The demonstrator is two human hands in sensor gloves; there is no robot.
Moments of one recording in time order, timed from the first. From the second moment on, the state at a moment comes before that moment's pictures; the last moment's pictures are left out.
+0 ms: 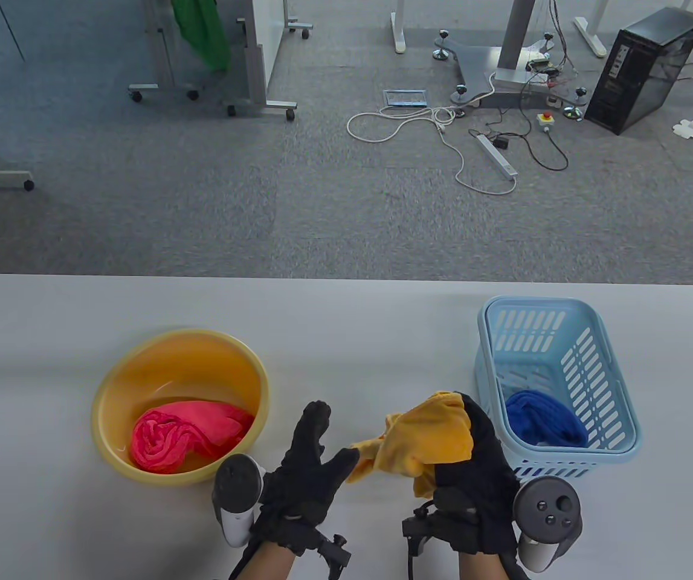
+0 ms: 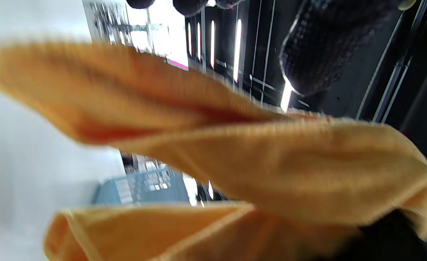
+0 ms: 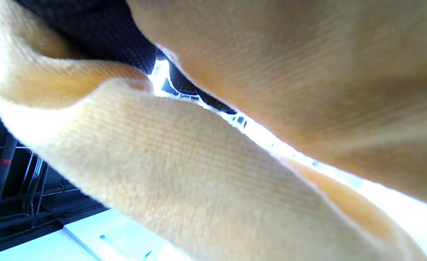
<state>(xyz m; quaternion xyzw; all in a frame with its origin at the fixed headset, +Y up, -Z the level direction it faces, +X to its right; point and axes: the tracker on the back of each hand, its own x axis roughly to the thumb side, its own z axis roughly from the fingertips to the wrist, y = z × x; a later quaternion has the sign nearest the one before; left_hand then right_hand) -0.117 -0.739 -0.263 -0.02 -0.19 0.68 0.71 0.153 -0.651 -0.228 0.03 -0.22 0.77 0.60</state>
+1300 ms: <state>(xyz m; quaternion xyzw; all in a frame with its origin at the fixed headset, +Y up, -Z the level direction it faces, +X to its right) -0.099 -0.750 -0.268 -0.17 -0.27 0.60 0.74 0.098 -0.643 -0.258 0.15 -0.04 0.75 0.64</state>
